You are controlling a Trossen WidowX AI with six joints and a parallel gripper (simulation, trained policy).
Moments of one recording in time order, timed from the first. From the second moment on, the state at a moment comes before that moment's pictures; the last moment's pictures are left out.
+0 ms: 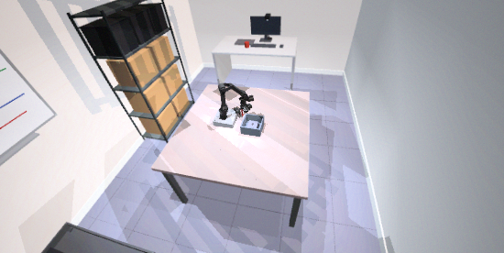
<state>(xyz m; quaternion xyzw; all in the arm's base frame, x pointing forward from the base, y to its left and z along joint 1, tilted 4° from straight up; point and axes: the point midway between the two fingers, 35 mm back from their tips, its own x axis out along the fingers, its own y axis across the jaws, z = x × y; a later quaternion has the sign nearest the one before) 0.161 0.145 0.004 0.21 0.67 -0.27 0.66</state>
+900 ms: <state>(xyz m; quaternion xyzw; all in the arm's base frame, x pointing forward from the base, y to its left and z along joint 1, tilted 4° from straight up) 0.181 0.133 0.036 0.18 0.64 -0.28 0.69</state>
